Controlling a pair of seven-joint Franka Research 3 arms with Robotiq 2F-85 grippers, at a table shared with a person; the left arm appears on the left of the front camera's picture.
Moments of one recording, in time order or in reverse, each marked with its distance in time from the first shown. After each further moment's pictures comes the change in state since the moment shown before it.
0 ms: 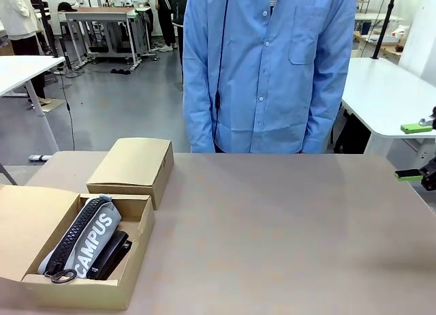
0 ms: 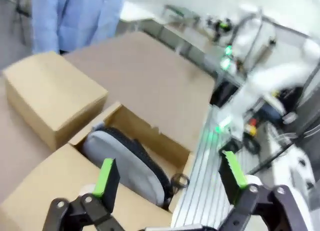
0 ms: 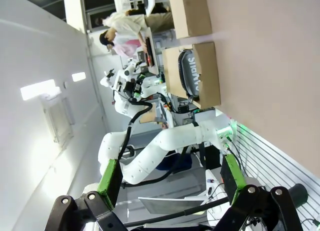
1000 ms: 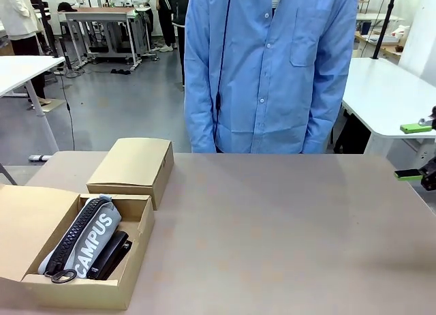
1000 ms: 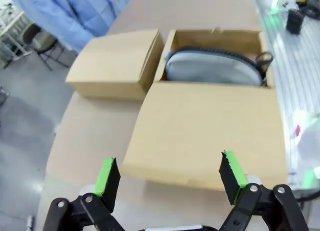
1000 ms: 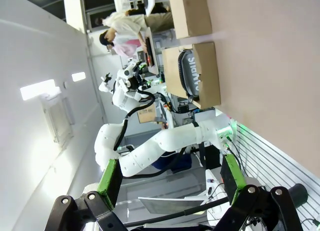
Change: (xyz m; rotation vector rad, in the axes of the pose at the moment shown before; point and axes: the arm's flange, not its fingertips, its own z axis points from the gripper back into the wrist) left arm -0.011 0.062 0.084 0.193 0.300 -0.718; right arm 0.000 0.000 0.000 -0.001 0.001 0.000
